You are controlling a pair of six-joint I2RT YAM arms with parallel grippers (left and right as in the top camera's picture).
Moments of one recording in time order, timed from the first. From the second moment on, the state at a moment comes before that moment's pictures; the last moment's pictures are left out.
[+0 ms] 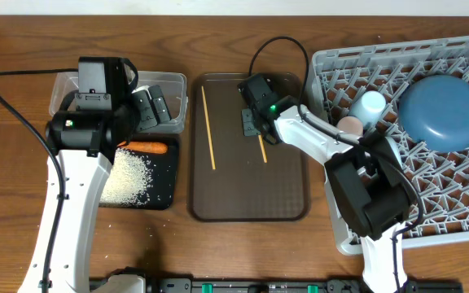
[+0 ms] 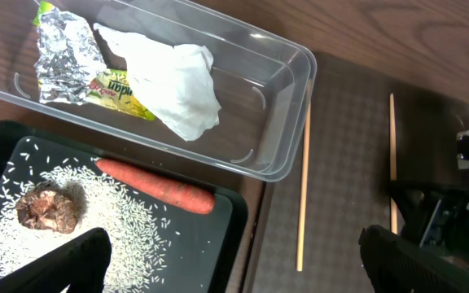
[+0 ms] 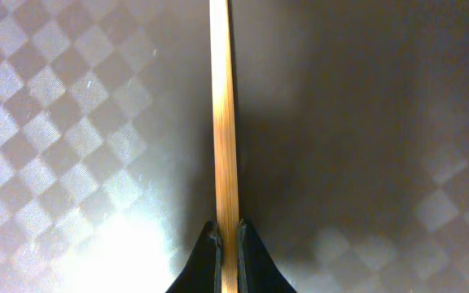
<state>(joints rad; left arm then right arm) -0.04 1.36 1.32 -0.93 0.01 -0.35 0.58 2.14 1.47 -0.47 0.11 0.44</state>
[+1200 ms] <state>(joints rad) -0.04 1.36 1.32 -0.93 0.02 -0.35 0.05 1.53 1.46 -1.03 -0.08 0.06</state>
